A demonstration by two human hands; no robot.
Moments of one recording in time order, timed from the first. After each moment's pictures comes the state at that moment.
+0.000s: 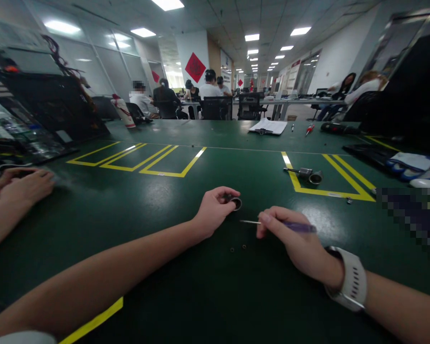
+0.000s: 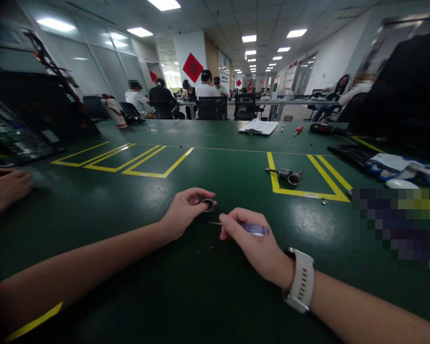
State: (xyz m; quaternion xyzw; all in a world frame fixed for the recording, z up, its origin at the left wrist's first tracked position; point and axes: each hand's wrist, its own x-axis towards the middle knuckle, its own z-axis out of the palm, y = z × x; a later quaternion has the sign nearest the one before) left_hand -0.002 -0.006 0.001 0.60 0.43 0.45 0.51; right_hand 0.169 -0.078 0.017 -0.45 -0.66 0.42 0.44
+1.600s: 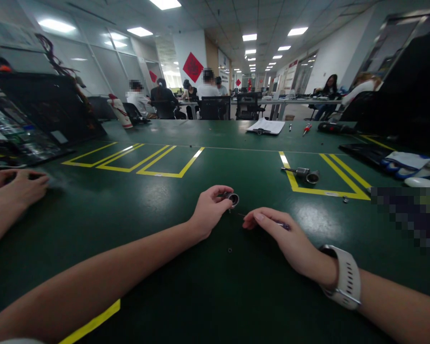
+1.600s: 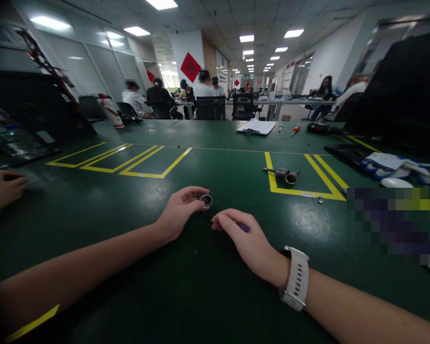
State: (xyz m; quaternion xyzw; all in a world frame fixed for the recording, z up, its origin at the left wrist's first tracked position) left_hand -0.003 -0.007 0.006 0.57 0.46 0.45 0.51; right_hand 0.170 -0.075 0.012 -0.45 -0.63 0.48 0.41
